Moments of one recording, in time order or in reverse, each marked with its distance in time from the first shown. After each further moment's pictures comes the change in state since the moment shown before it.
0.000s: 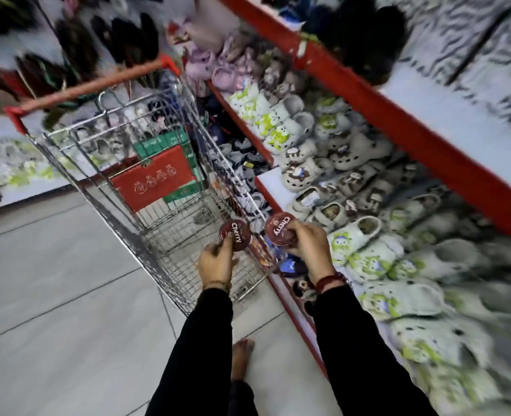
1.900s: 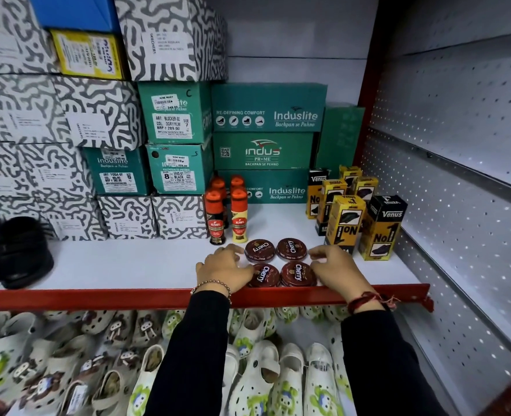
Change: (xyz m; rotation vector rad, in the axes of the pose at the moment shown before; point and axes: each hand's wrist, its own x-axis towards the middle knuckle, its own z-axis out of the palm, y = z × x) left_hand -0.330 0.105 0.312 1.218 -1.149 1.154; right_hand -0.222 -0.100 -0.398 -0.462 0.956 -0.049
